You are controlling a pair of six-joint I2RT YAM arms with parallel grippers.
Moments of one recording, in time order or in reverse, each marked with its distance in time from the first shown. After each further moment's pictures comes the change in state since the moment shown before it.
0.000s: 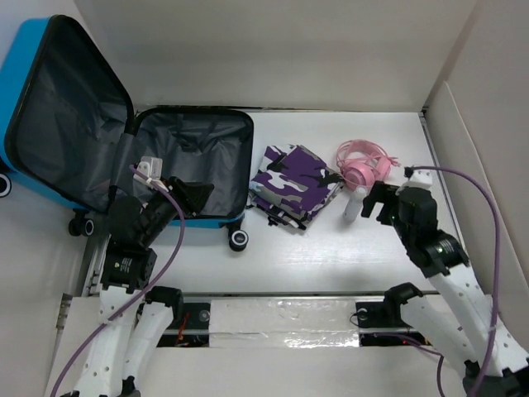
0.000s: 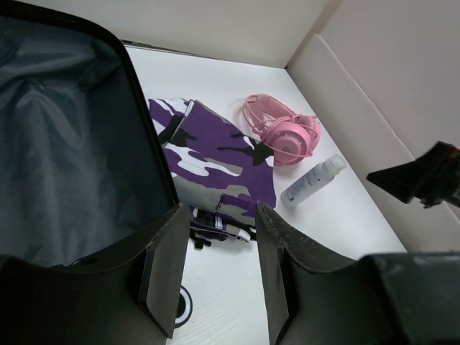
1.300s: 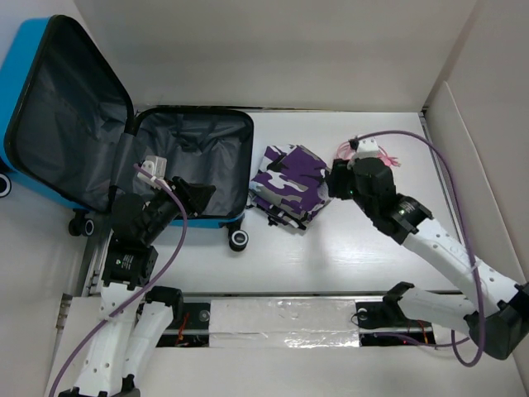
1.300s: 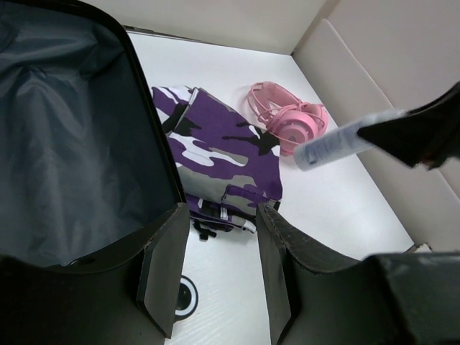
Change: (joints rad) left arm 0.000 0.021 -0.004 -0.017 0.013 0.029; right arm 0.252 0.407 0.183 0.220 -0.006 -0.066
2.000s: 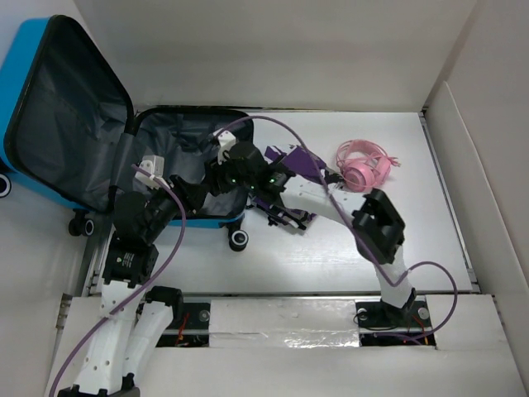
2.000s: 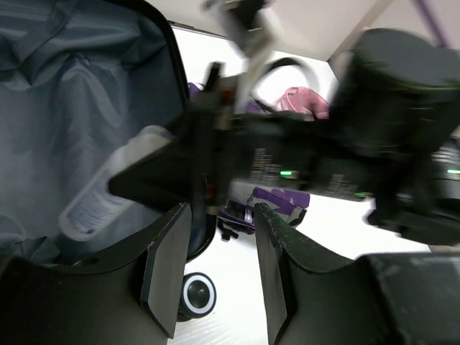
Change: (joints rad) left arm 0.000 0.013 0.000 -0.041 -0.108 0.006; right arm 0.344 0.961 0.736 0.377 -0.426 -0.022
